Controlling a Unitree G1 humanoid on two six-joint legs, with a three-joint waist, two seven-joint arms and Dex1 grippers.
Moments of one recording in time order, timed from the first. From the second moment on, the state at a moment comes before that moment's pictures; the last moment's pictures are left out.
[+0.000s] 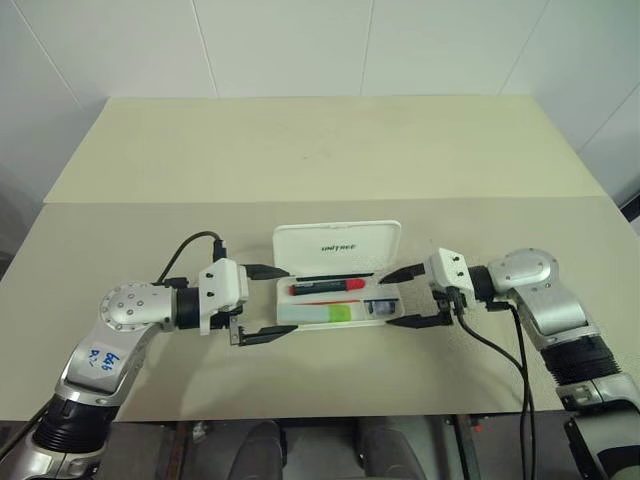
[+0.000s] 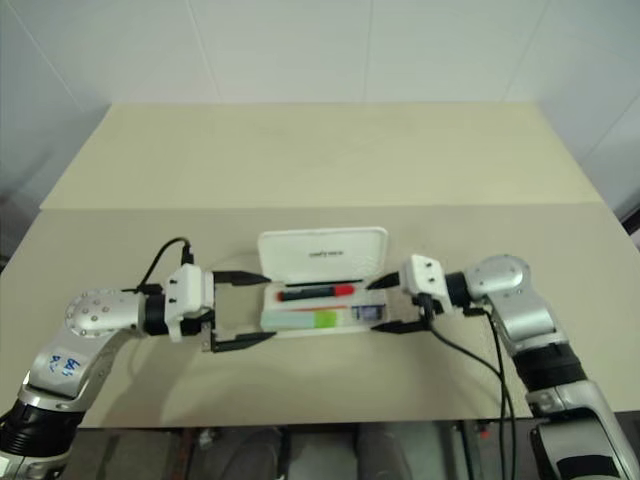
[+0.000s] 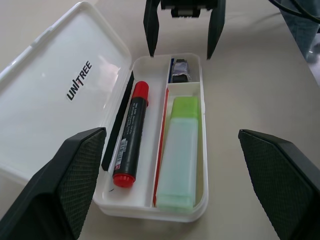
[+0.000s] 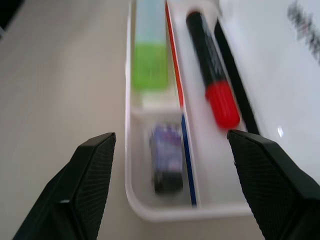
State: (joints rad) left arm -0.21 0.72 -0.01 -0.31 -0.35 0.22 -1.01; right arm -0.52 -0.70 0.15 0.11 0.29 0.05 1.41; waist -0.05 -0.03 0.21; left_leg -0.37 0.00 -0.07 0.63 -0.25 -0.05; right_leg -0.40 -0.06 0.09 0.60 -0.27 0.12
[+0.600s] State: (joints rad) left arm -0.15 0.74 0.07 -0.15 -0.34 0.05 -1.08; right arm -0.26 -0.82 -0.08 -0.33 0.50 0.35 1.23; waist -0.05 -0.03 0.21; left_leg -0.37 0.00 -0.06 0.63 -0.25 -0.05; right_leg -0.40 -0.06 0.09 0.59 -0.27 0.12
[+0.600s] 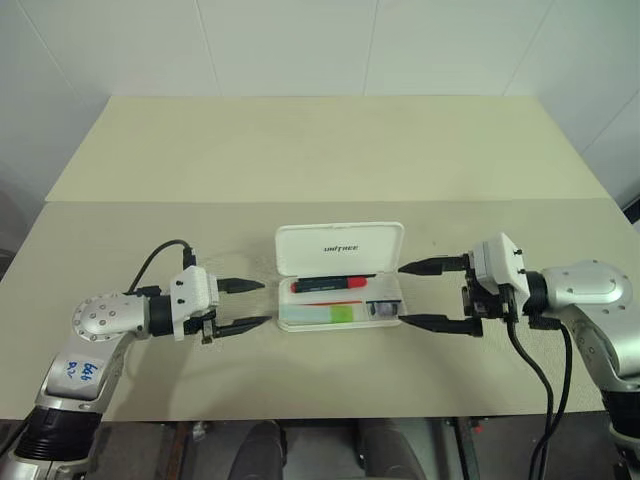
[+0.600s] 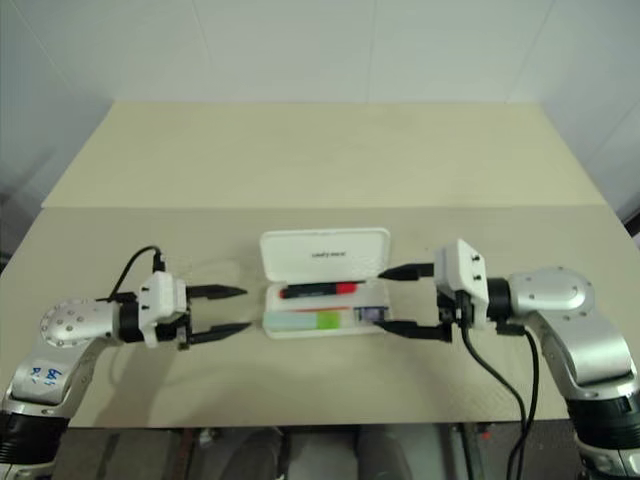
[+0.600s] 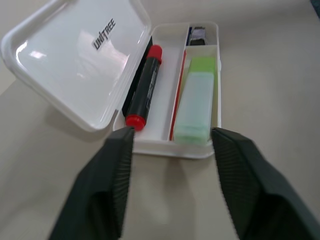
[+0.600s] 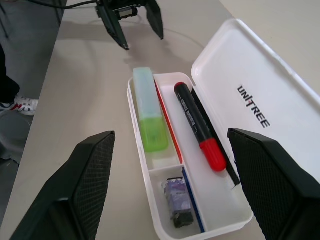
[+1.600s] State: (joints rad) left arm -0.24 0.65 -0.10 -0.06 -0.26 0.03 -1.07; right arm -0.25 -0.82 -0.09 -0.41 0.51 0.38 1.10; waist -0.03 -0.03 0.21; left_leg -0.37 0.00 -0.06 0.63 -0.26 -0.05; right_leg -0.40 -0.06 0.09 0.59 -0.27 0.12
